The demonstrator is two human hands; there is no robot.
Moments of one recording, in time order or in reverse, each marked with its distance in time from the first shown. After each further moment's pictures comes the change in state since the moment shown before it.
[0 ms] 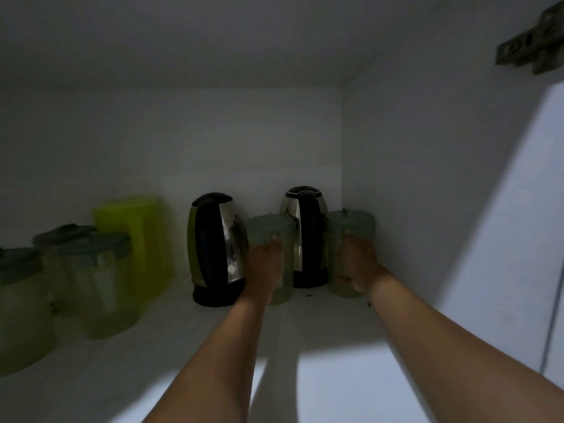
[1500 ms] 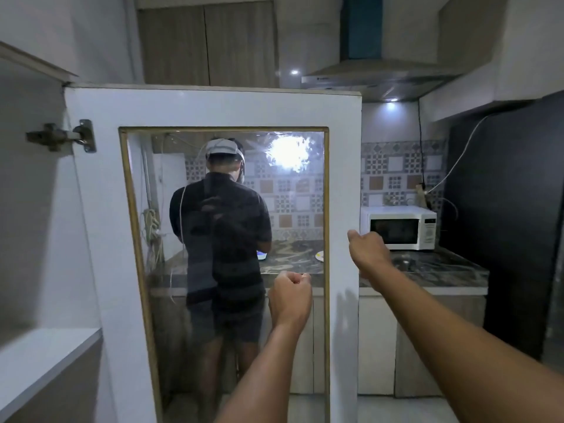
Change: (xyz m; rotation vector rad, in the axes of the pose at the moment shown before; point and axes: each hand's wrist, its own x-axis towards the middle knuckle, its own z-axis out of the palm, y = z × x) left_hand -0.587 0.072 -0.006 -0.070 -1.338 0.189; right_hand -0.625 -0.034 -0.347 -0.471 1.531 0.076
